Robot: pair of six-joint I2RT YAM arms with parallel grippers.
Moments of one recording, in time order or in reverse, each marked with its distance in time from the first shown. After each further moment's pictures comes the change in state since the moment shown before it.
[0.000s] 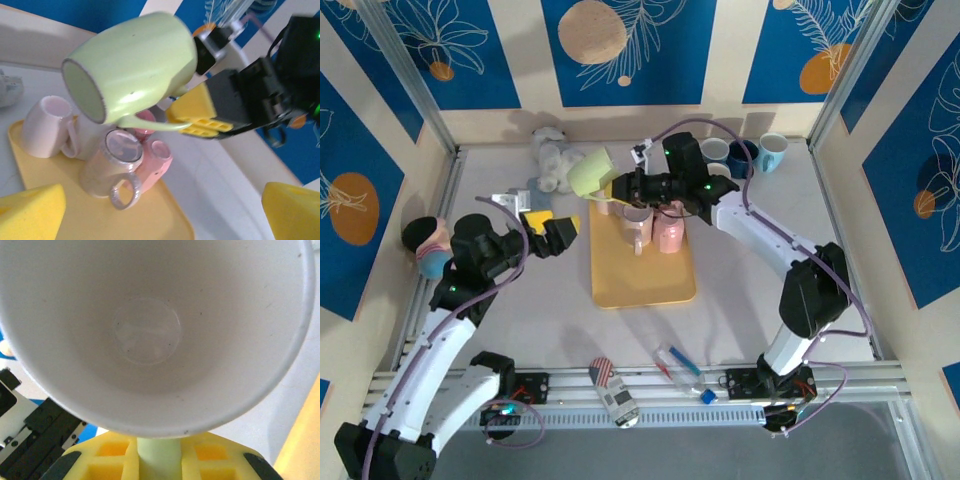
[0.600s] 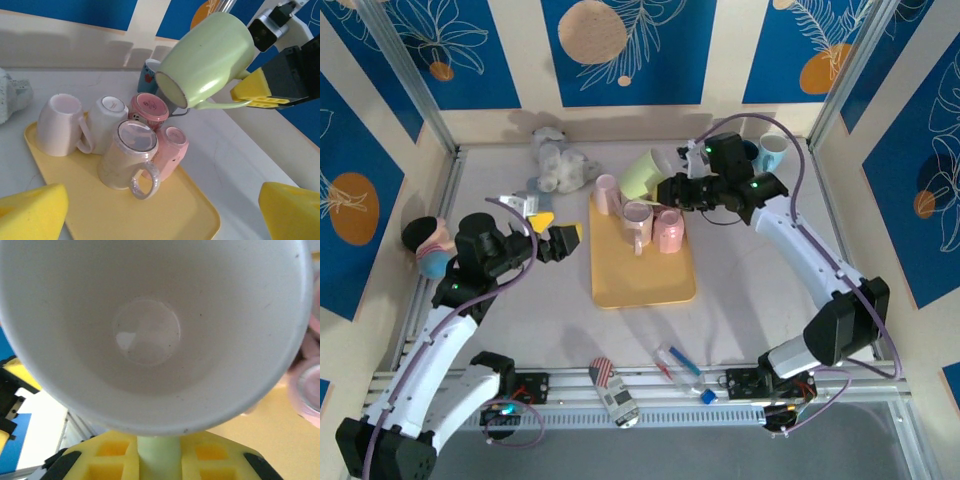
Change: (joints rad) left arm 0.000 0.019 -0.014 -0.012 0.013 0.132; right arm -0.146 -0.207 -0.032 -0.406 0.187 -0.267
